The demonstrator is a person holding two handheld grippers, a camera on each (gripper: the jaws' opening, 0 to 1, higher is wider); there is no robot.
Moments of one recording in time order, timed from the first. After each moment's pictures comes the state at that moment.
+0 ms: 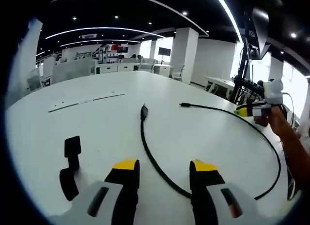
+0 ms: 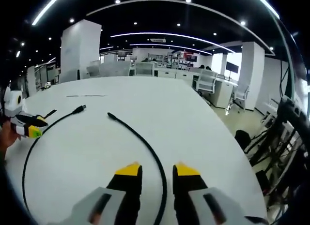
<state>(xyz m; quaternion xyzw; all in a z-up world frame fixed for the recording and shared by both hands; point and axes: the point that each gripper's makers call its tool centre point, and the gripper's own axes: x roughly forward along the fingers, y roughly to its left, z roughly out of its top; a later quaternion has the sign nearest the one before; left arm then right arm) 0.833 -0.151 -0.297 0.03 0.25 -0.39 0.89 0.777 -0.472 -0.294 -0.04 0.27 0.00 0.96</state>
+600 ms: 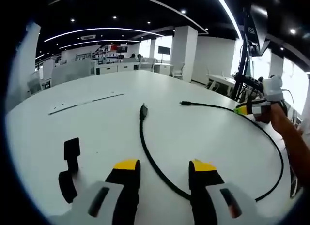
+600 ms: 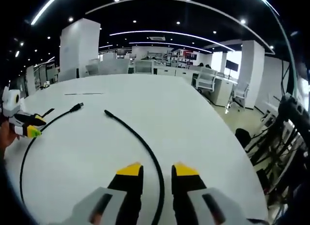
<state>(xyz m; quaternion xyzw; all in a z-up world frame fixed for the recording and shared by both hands) 0.827 -0.156 -0.298 0.04 0.25 -0.38 0.89 0.781 -0.477 -0.300 -0.04 0.28 -0.01 0.96</state>
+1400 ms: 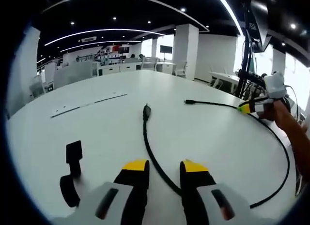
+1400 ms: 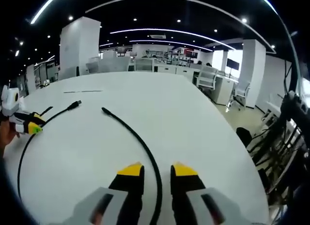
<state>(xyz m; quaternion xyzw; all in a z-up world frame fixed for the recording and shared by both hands) 0.836 -0.155 -0.302 0.06 0.25 -0.37 0.89 0.787 -0.479 -0.307 -0.04 0.29 0.00 0.96</state>
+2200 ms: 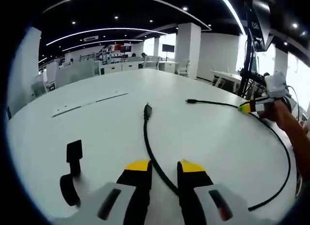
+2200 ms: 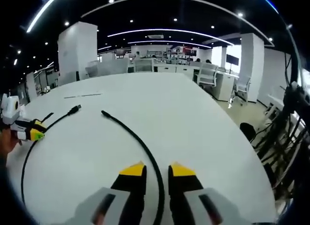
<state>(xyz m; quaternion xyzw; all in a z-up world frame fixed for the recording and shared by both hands) 0.843 -0.154 -0.302 0.06 0.26 -0.35 0.90 0.791 -0.479 -0.311 -0.01 0.29 0.00 0.96</state>
